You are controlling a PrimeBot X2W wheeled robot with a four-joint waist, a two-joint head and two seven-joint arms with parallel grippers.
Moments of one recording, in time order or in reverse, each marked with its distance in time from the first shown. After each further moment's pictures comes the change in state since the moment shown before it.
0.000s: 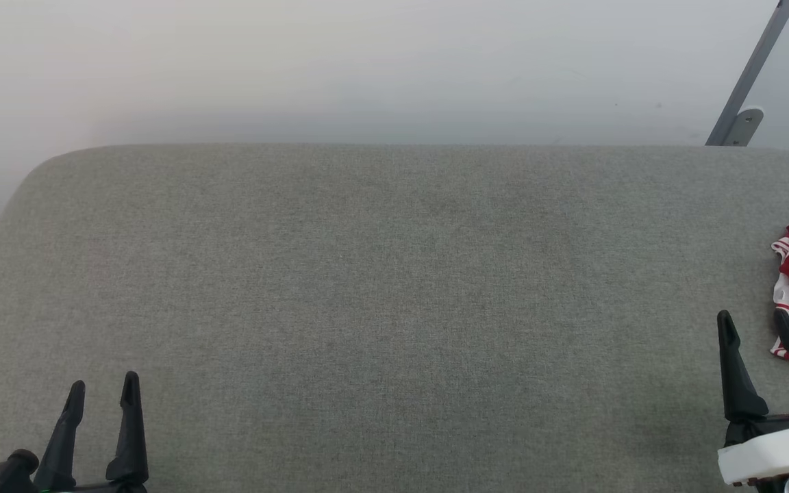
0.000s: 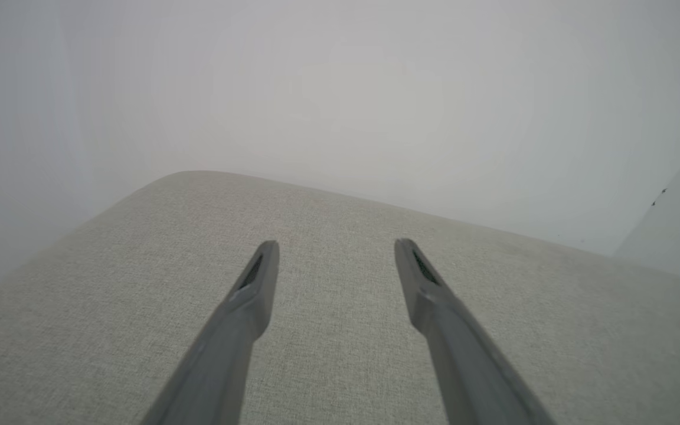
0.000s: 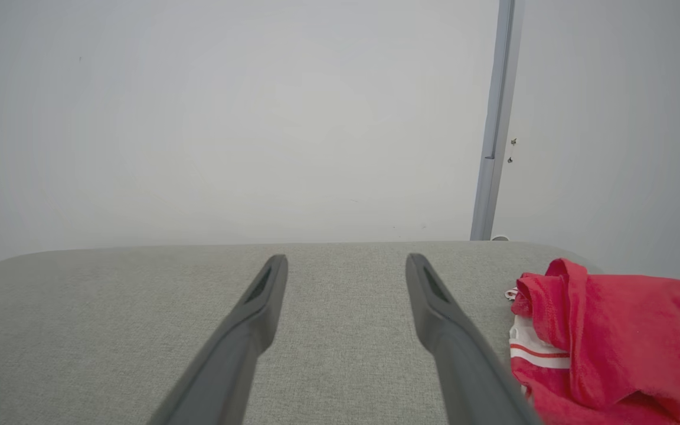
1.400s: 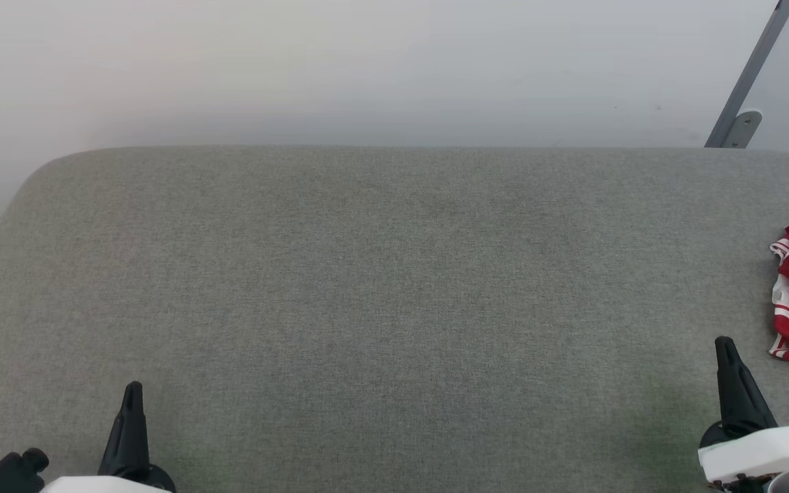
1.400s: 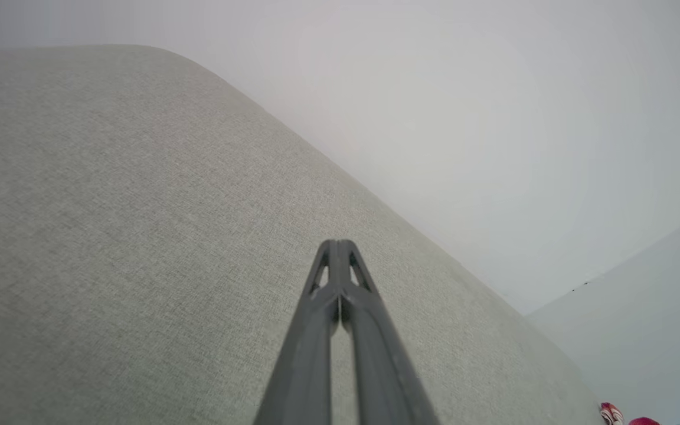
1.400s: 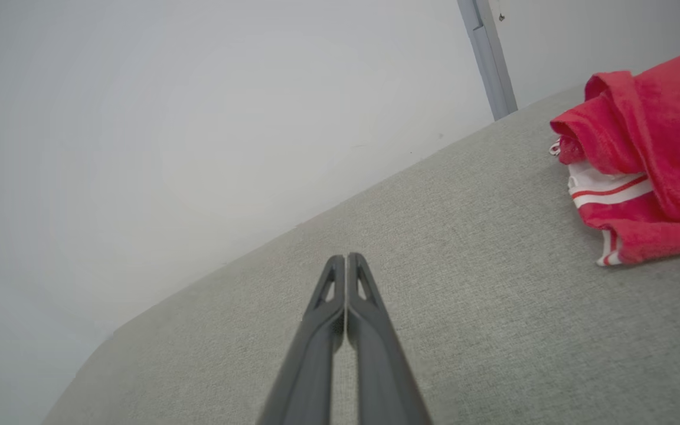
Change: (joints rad) left arm -0.053 -0.084 -0.003 0.087 -0.354 0.000 0.113; right arm -0.002 0.091 -0.007 0.069 0.369 0.000 0.114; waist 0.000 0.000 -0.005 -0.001
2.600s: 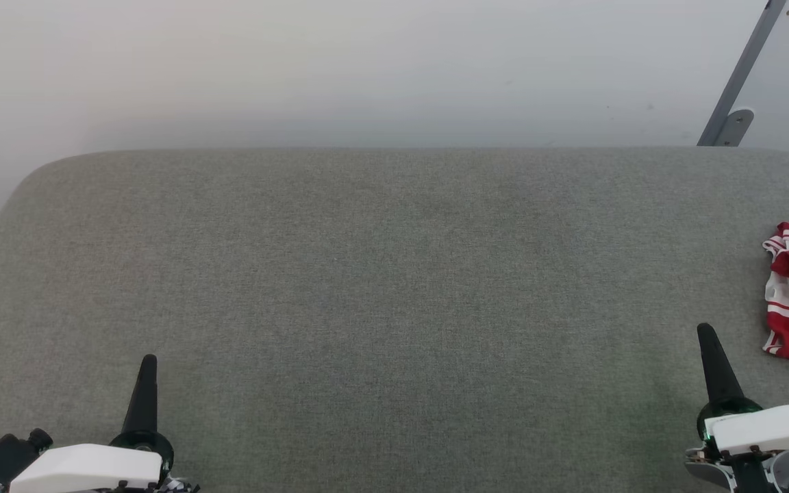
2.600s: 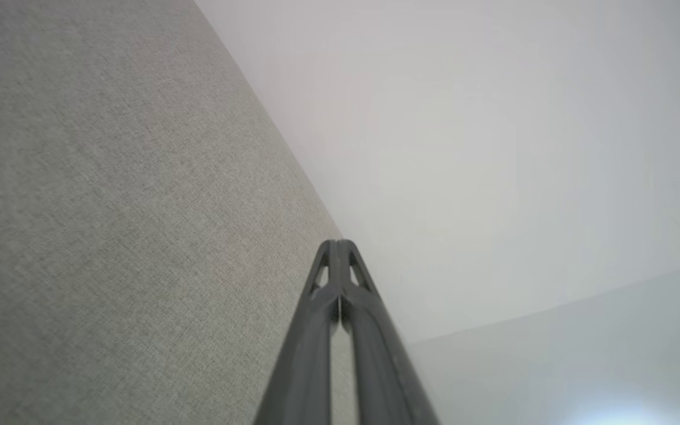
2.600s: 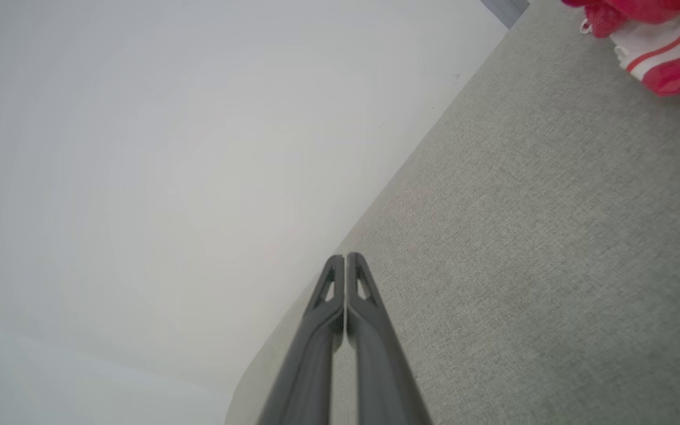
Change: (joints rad) left arm -0.092 -0.038 0.017 0.035 -0.382 0.000 0.121; right arm -0.060 0.057 -0.020 0.022 0.416 0.000 0.123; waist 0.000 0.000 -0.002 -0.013
